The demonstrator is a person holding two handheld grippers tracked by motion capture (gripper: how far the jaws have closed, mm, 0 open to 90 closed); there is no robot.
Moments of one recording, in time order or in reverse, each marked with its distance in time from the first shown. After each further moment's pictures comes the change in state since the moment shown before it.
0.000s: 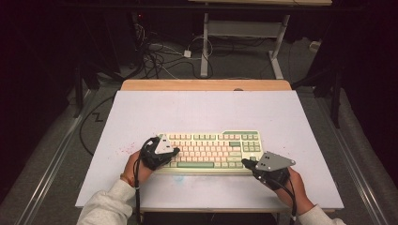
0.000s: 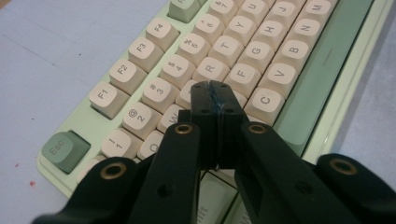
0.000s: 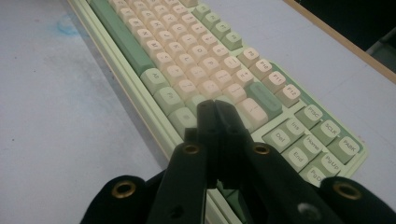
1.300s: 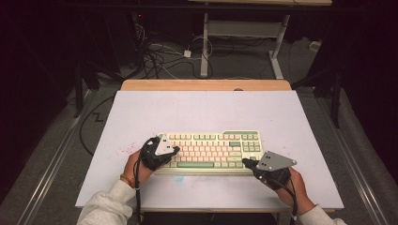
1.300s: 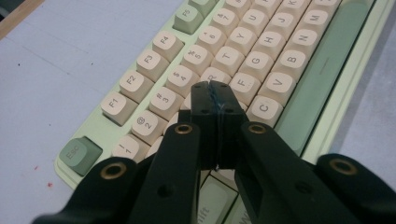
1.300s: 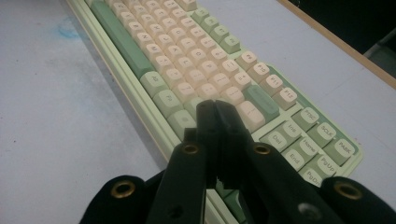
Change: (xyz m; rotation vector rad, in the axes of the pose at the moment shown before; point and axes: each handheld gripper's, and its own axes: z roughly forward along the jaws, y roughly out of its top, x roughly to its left) left arm -0.005 0.005 -0.007 -0.016 0.040 0.023; right arm -0.001 0.001 -0.002 -0.008 -0.003 -0.002
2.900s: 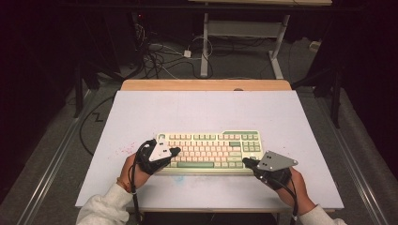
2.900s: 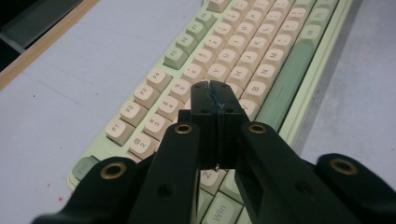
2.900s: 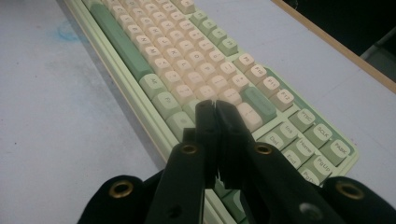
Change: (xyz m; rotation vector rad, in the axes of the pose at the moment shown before) left arm -0.014 0.006 -0.027 -0.094 -0.013 0.038; right arm 0.000 0.001 -0.003 -0.006 -0.008 0.001
